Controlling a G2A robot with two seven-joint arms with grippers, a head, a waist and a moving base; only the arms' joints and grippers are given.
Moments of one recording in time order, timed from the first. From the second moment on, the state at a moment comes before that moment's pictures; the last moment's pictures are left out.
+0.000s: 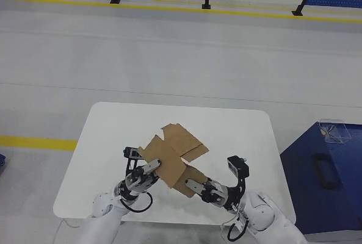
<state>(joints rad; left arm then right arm) 1.21 -1.32 -1.16 -1.34 -1.07 -0.61 -1.21 -1.30 -1.08 1.04 -1.61 -0.01 -1.01 0.34</state>
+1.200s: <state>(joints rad) 1.14 -1.27 -1.31 -1.31 -0.94 -0.29 -1.43 -1.44 -0.96 1.17 -1.89 -0.26 -0.81 0.94</state>
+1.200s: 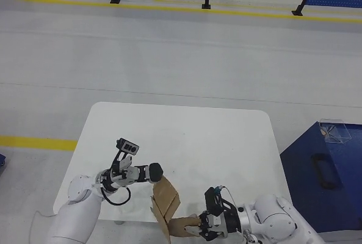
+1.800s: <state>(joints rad) 1.12 -1.28 -1.19 -1.32 -0.82 -0.27 -1.40 -1.42 -0.95 1.12 -1.89 -0.28 -0.79 0.98</state>
